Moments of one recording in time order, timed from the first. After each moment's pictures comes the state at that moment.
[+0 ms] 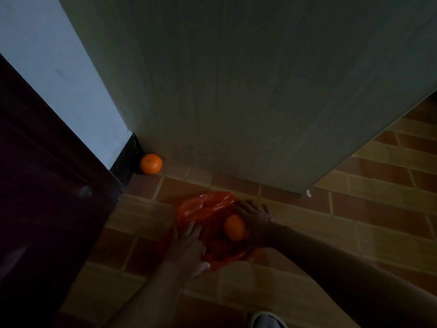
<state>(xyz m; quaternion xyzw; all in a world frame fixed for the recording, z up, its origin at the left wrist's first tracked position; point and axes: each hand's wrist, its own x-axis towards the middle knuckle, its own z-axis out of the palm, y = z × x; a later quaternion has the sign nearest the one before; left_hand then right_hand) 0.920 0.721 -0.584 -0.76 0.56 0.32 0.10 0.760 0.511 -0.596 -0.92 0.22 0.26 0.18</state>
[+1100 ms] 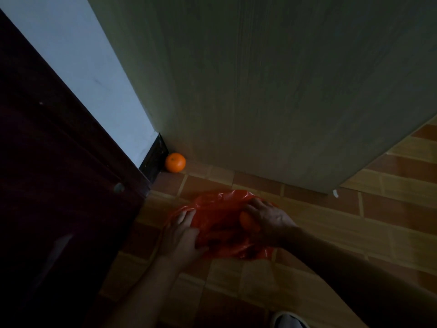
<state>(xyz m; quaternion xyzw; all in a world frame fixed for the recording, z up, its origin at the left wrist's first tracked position) 0.975 0.762 -0.582 -0.84 0.51 0.20 0.02 0.783 0.532 -0.578 -0.94 0.19 0.19 0.19</state>
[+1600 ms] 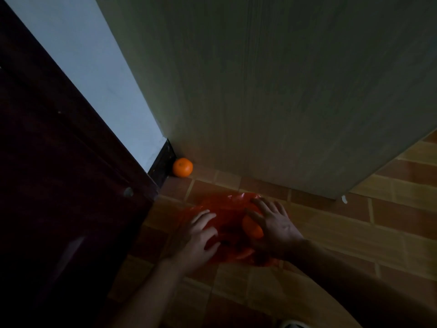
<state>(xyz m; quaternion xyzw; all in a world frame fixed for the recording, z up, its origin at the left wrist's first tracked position) 0.970 0.759 -0.566 -0.78 0.59 0.13 -0.14 0.783 0.549 -0.566 -0.96 0.20 0.14 0.15</state>
